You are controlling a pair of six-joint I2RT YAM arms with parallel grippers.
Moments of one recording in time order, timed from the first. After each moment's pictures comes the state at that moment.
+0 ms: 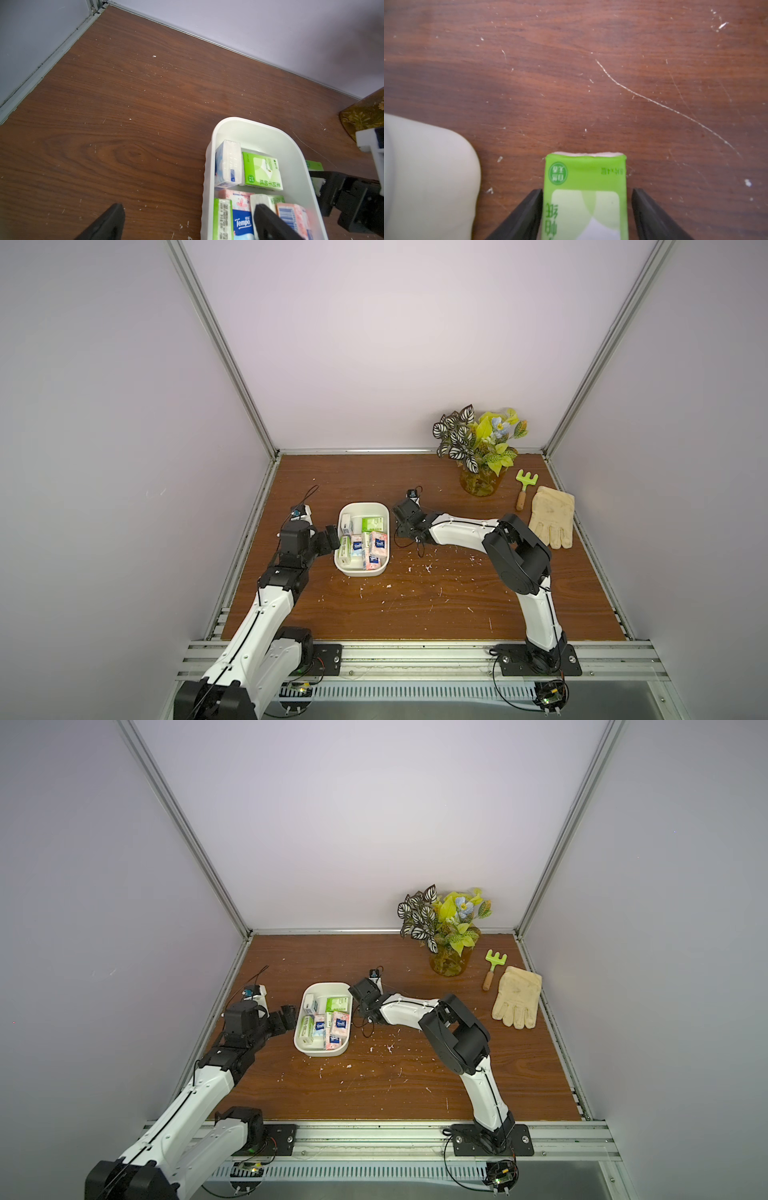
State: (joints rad) left arm -0.09 0.88 0.48 -0.18 -0.02 -0.35; right arm 0.84 2.10 1.42 -0.28 0.44 0.64
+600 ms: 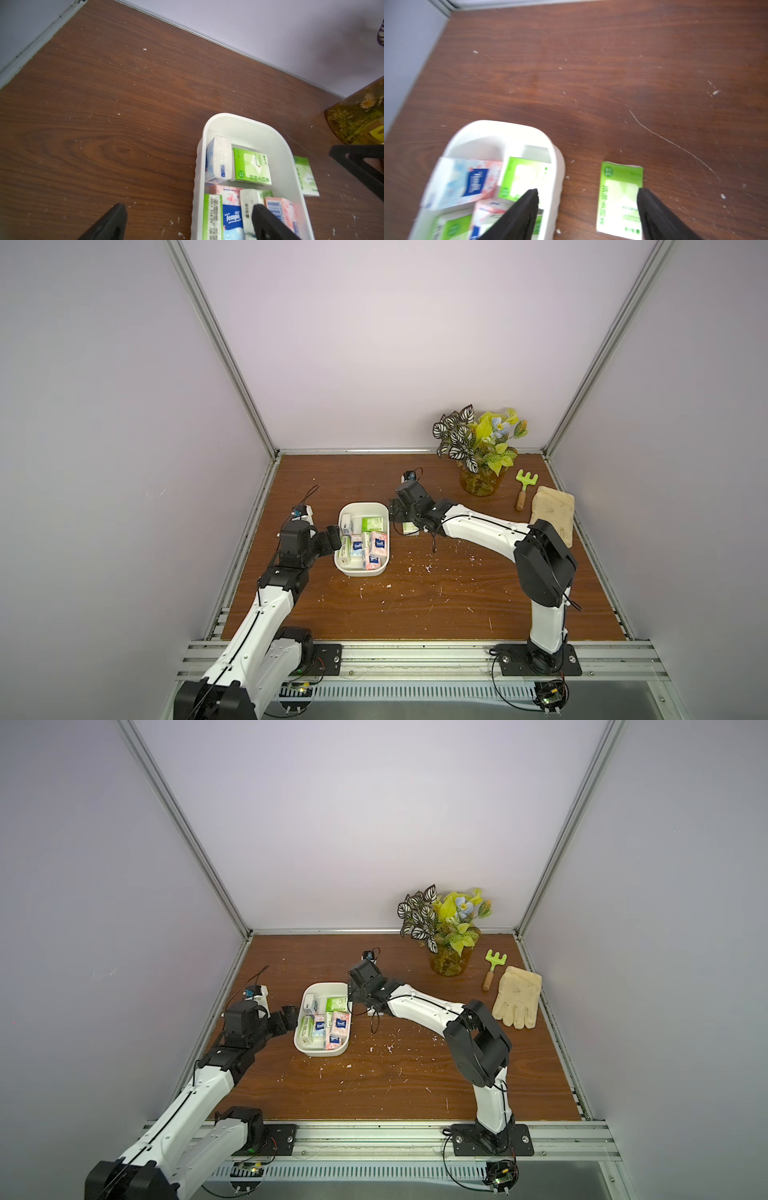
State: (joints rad) left arm -0.09 0.87 0.48 -0.19 0.05 -0.38; right arm 0.84 1.91 1.49 -0.29 0.27 0.58
